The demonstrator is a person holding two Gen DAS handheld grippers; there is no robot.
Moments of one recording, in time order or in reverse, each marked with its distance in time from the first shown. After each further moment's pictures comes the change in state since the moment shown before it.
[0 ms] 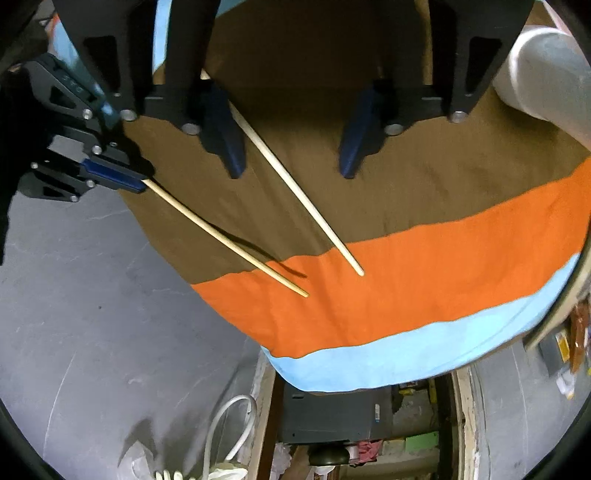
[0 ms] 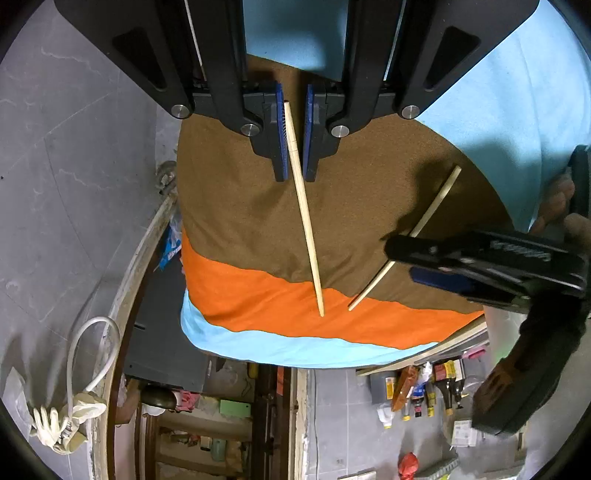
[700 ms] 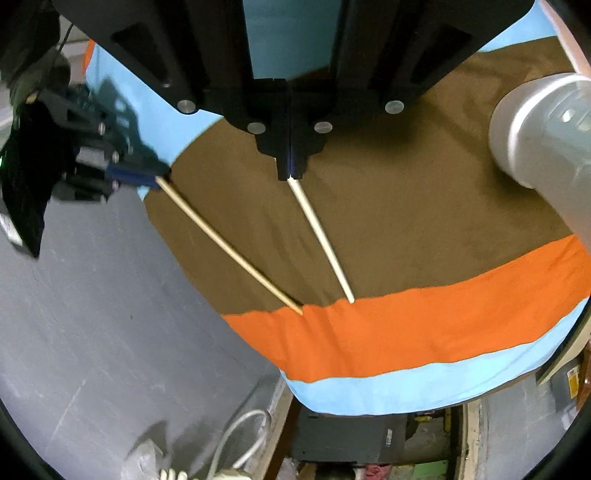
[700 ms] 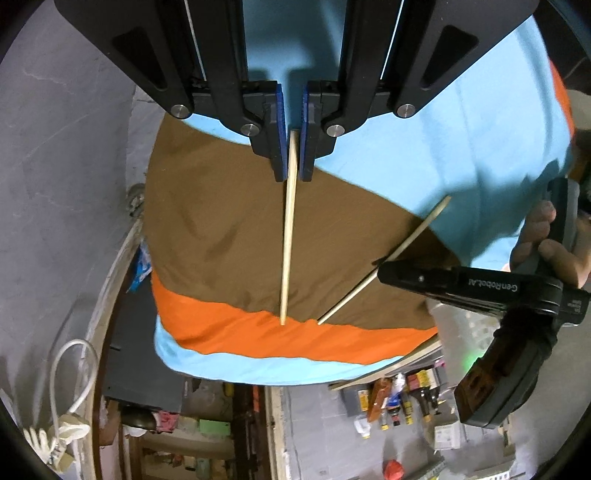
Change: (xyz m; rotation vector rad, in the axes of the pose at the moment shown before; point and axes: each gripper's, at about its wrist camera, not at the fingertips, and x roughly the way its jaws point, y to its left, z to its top) left arm -0.033 0.016 -0.024 -0.040 0.097 -0.160; right arm -0.026 0.017 -0.015 0.024 0.080 0.140
